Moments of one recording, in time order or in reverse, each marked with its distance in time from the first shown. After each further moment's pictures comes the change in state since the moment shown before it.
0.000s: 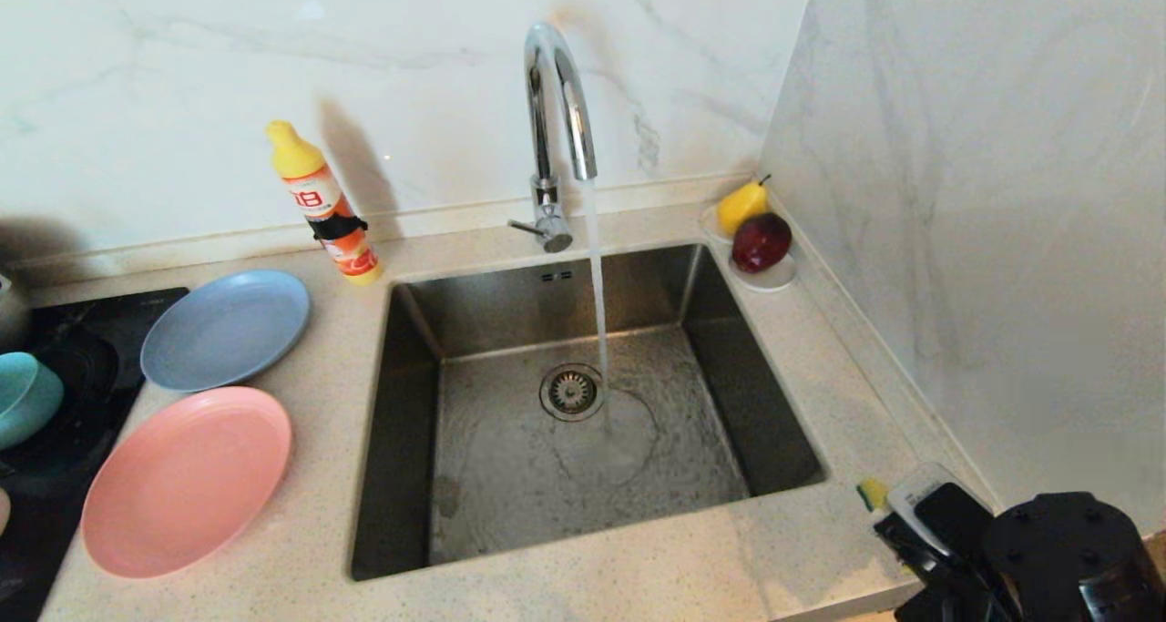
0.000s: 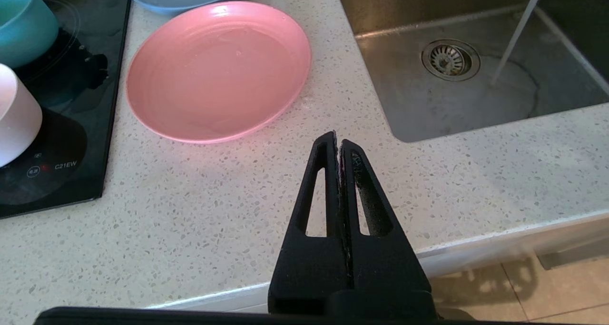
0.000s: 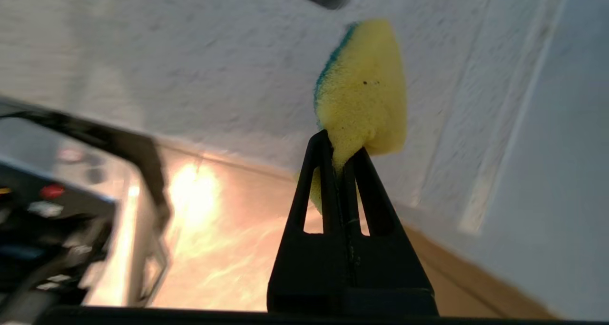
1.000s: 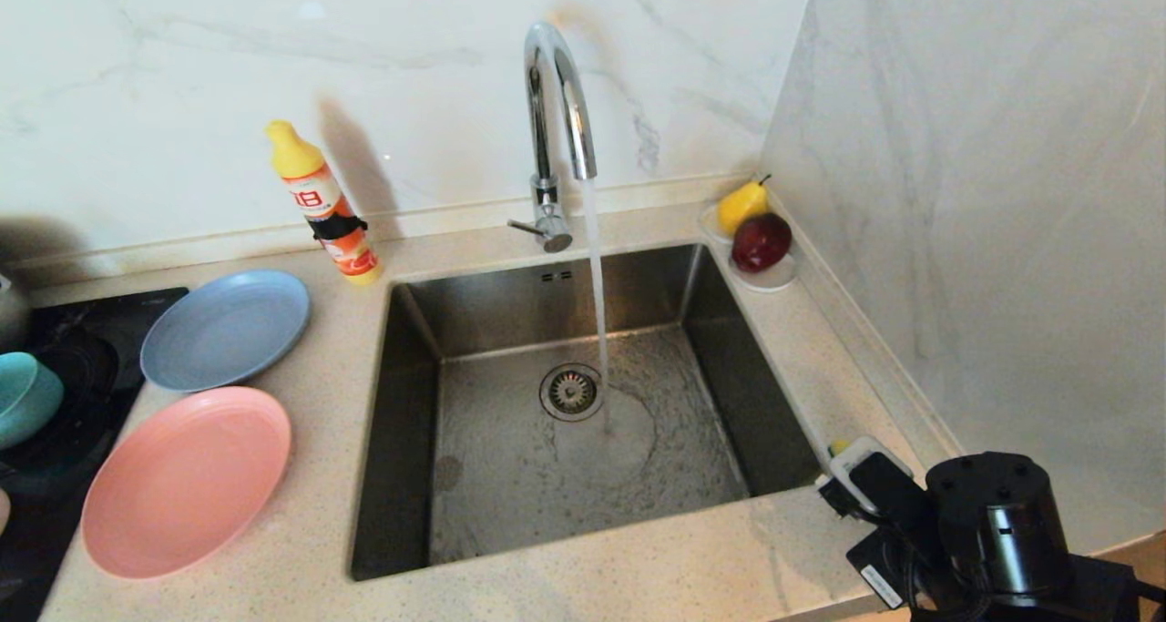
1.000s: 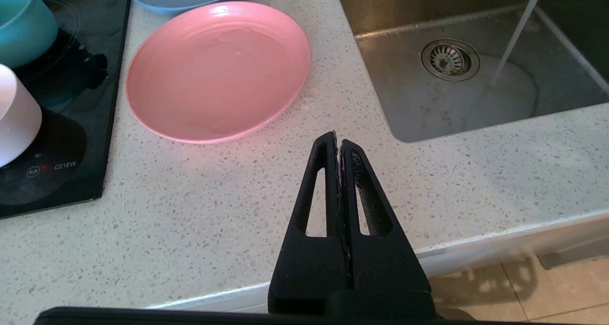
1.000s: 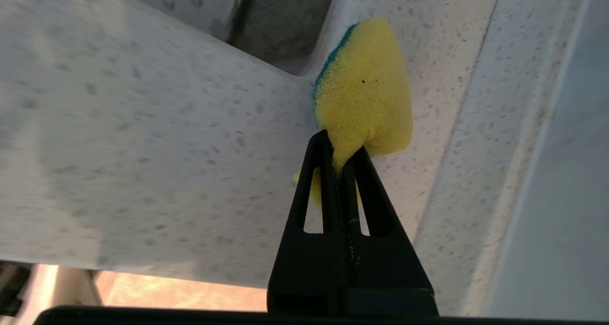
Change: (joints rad) left arm 0.000 0.000 0.000 0.000 0.000 0.000; right arm -0.173 0.281 0.059 -0.495 0.071 -0.278
